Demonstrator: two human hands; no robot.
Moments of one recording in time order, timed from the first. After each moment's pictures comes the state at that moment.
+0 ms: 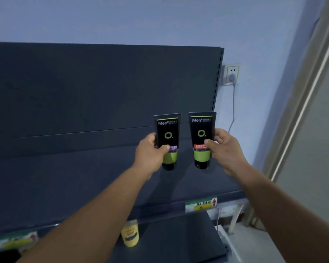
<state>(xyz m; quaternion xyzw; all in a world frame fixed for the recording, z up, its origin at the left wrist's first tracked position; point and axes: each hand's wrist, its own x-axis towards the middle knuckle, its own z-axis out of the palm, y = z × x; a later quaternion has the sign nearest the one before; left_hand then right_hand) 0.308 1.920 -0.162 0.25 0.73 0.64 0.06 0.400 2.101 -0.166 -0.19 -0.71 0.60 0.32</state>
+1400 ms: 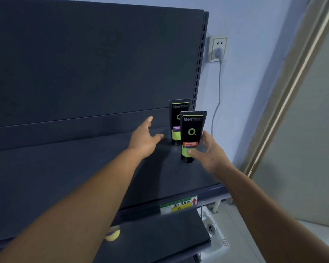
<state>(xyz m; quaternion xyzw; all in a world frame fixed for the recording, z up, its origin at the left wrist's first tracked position) 0.246 2.015 -0.200 0.28 0.84 0.45 0.08 0.400 2.149 -0.216 -0.22 -0.79 0.53 0.21</state>
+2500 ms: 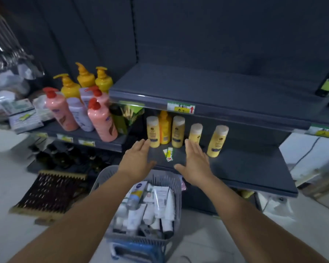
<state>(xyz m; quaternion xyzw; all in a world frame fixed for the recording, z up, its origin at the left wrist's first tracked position) 0.426 1.478 -0.331 0.12 0.98 0.14 0.07 0.458 1.666 -0.332 -0.04 -0.97 0.24 -0.07</state>
